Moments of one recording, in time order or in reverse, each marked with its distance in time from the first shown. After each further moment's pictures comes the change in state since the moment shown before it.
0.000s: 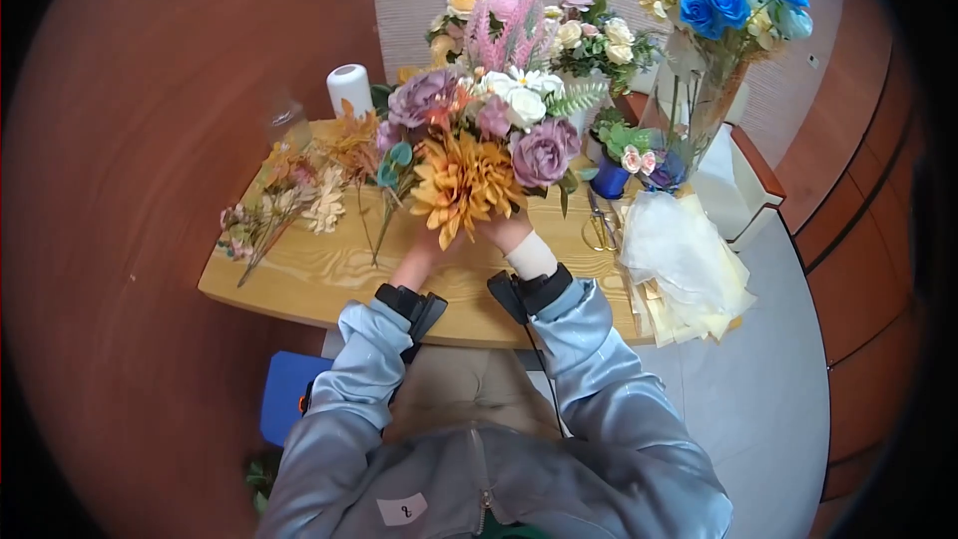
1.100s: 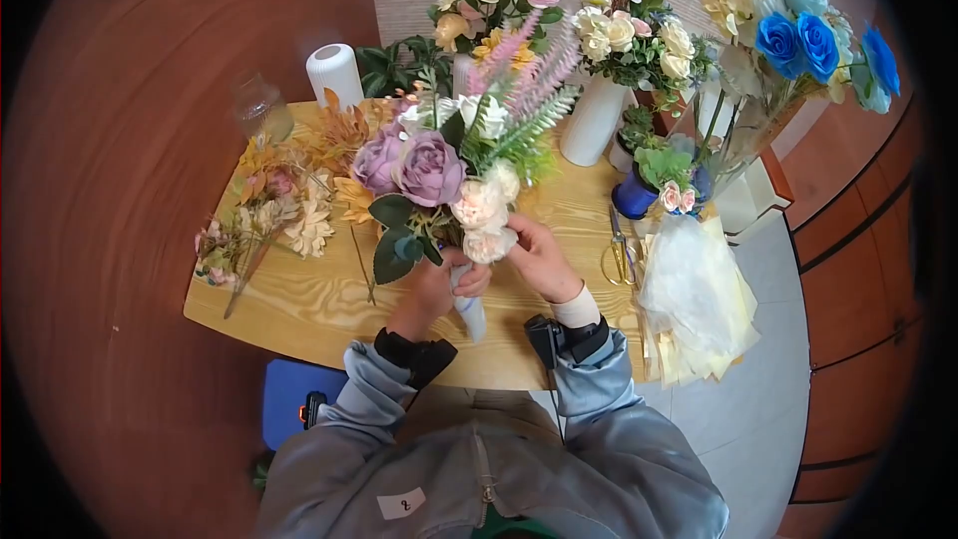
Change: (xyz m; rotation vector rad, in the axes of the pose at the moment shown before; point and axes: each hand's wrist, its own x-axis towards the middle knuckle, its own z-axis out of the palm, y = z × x) left_hand 0.048 0.093 -0.093 -1.887 -0.273 -0.547; right_hand 0.021 0.015 -0.022 1.138 -0.263 0.683
